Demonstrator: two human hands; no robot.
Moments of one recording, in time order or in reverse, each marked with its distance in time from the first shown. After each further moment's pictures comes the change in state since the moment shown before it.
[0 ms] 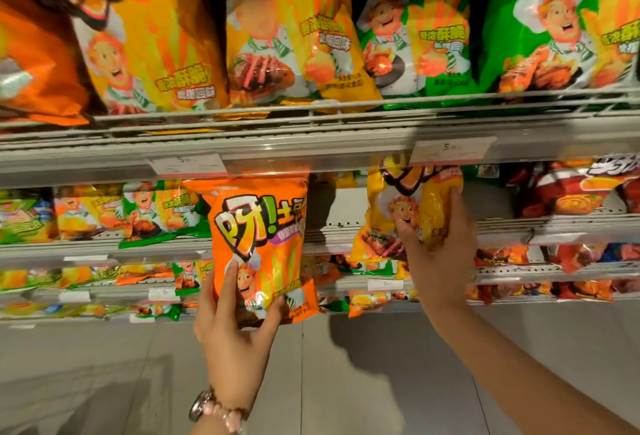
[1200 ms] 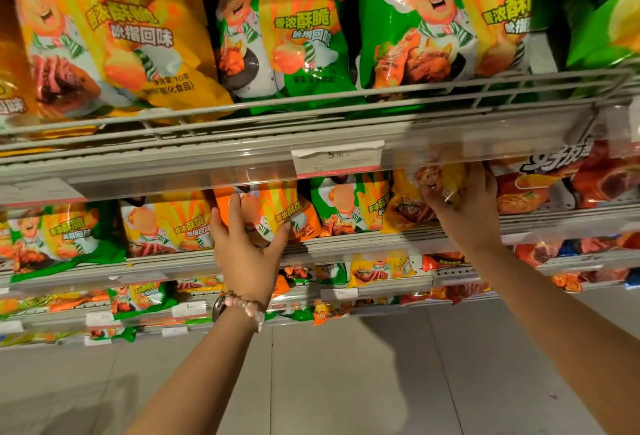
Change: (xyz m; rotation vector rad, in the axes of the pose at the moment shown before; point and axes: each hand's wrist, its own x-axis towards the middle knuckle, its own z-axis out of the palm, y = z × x) left_hand 0.068 0.080 0.156 0.093 0.007 -0.009; right_hand 0.141 0.114 -0.078 -0.217 -0.159 0.054
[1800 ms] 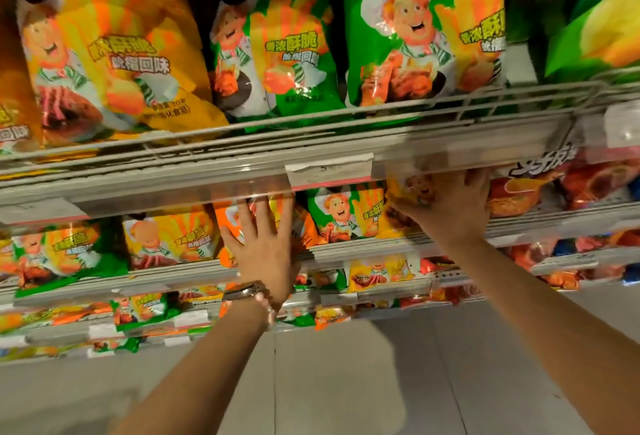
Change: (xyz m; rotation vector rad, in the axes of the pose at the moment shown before) left_hand 0.003 0.017 0.014 0.779 -0.251 0.345; right_hand 0.002 -0.020 0.007 -0.279 0.027 0.067
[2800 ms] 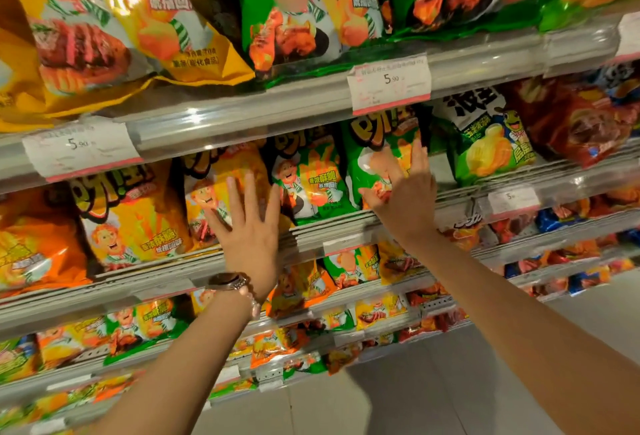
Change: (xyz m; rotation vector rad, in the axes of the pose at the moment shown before) left_hand 0.026 -0.048 -0.208 0.103 0.271 0.154; right_hand -0.017 -0.155 -0.132 -0.040 0.235 -0.279
